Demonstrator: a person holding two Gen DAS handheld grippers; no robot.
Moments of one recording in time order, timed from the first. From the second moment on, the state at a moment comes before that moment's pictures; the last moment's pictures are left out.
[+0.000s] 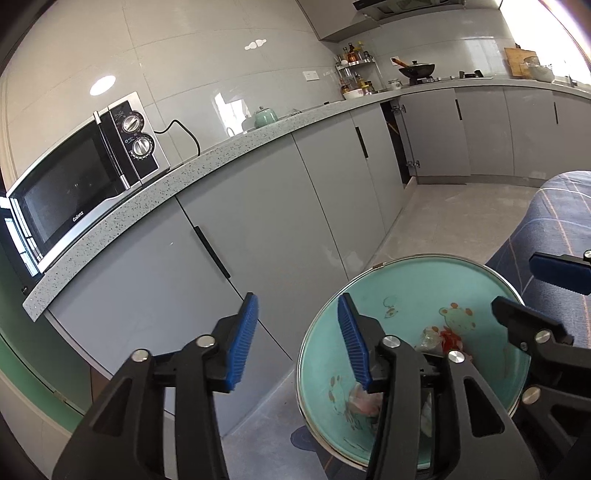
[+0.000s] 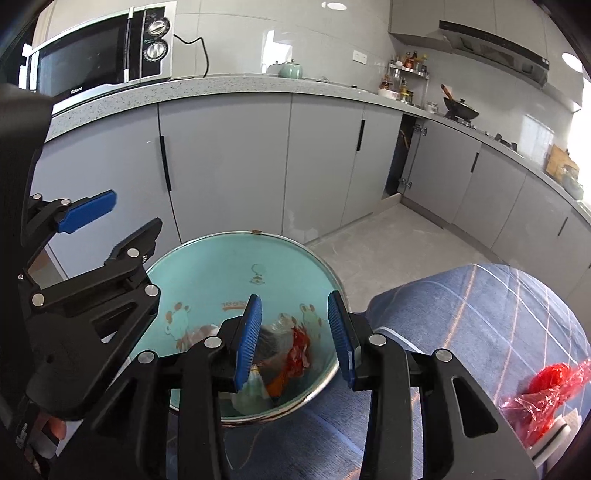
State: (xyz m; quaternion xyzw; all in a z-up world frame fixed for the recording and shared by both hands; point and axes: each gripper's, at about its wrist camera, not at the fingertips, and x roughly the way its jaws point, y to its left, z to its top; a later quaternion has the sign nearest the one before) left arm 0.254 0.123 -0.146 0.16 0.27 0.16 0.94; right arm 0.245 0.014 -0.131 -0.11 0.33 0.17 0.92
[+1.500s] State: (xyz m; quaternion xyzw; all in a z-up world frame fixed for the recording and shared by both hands) left arm 0.192 -0.027 -0.126 0.23 0.21 0.00 0.95; right arm 0.148 -0.168 -0.103 -0.07 0.30 -0.02 0.95
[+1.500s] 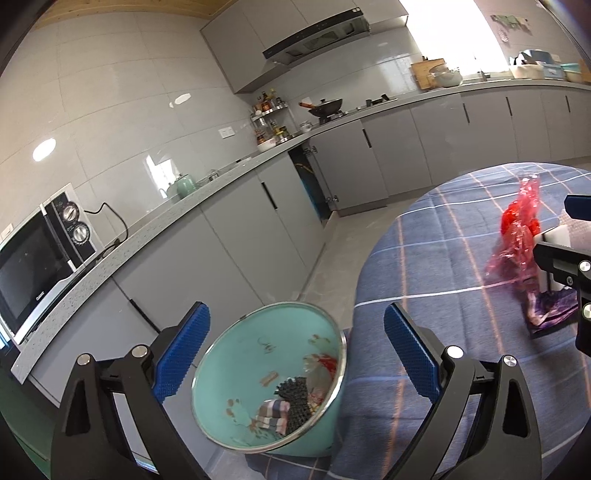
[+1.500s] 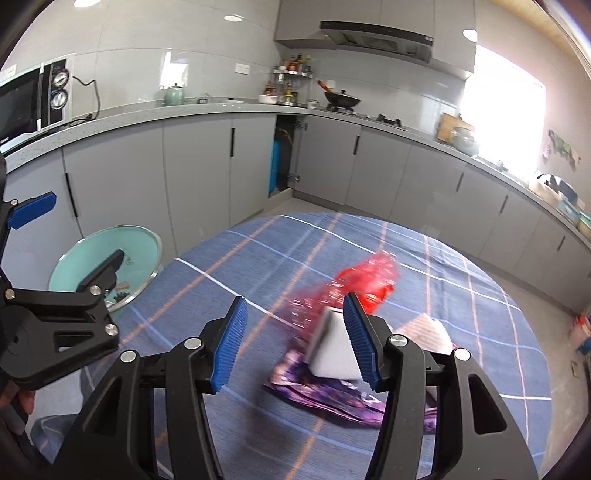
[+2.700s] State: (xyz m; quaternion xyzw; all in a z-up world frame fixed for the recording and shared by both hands) left arm 0.168 -0.149 -0.131 0.28 0.17 -0.12 0.94; right arm 0.100 -0.290 -0.129 -0.02 0.32 -0.15 0.94
